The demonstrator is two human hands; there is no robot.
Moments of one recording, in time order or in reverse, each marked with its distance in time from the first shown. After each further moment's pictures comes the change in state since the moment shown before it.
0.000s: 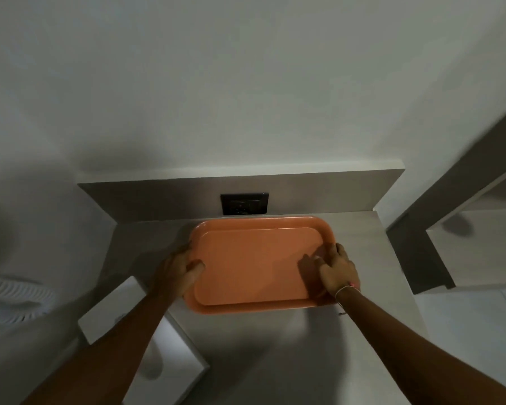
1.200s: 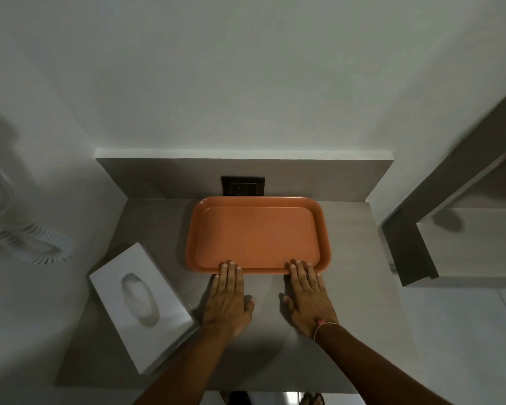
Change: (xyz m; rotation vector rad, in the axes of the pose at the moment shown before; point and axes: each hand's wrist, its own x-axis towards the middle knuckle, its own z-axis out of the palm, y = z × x) left_hand -0.110 0.066 0.138 0.528 -0.091 0.034; right_hand -0.101 0.047 0.031 -0.526 -0.197 -0.513
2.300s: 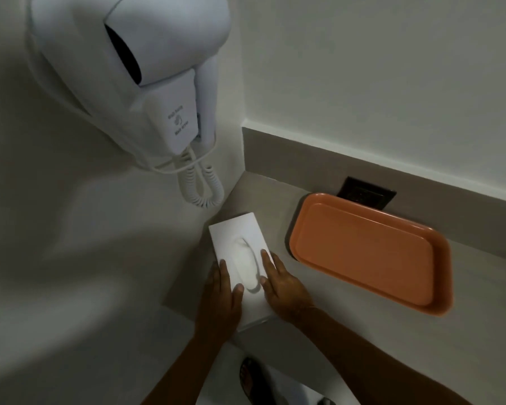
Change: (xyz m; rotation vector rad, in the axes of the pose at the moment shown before) left_hand -0.120 -0.167 -0.002 -0.586 0.380 -0.507; right_hand 0.042 -0.239 0.027 0.254 -0.142 -0.513
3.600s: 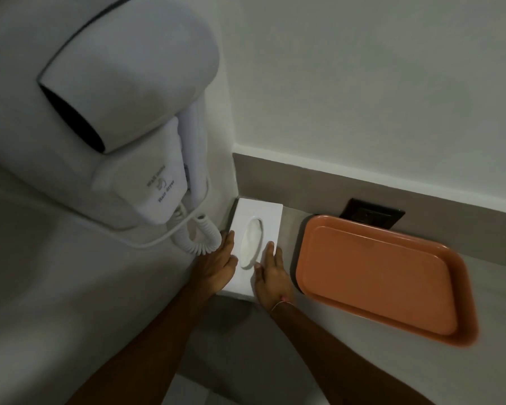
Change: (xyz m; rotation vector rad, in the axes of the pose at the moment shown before) left_hand 0.189 0.013 -0.045 0.218 -0.245 0.179; right_hand 0.111 -0.029 -0.006 0.199 0.213 0.322
